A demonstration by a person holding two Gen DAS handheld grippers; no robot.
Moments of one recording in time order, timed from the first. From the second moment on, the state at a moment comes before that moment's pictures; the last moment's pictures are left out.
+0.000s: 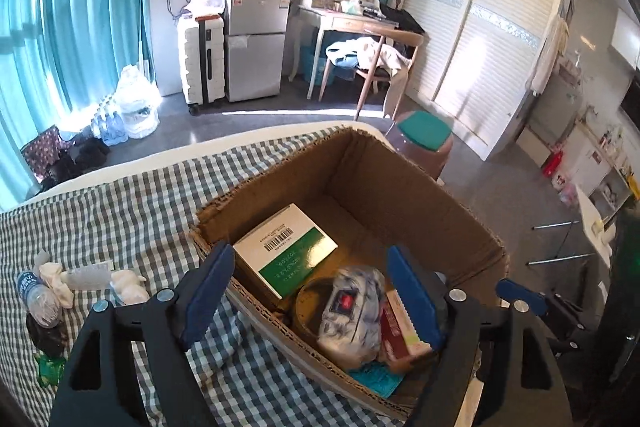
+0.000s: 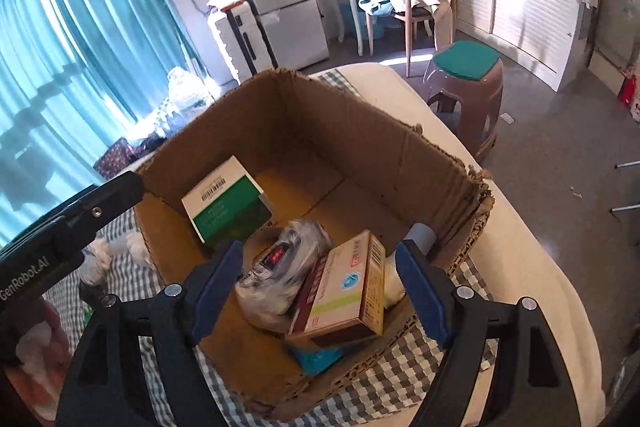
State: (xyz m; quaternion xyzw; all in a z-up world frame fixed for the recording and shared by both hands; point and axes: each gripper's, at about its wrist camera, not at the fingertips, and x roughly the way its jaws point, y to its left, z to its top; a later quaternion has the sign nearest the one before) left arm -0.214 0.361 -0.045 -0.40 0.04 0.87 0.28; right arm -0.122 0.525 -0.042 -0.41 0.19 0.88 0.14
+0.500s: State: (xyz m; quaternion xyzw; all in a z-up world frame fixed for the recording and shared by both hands) left arm -0.145 0.224 0.036 -0.29 0.13 0.95 0.08; right arm -0.075 0.445 0.022 -0.36 0.16 0.92 0.07
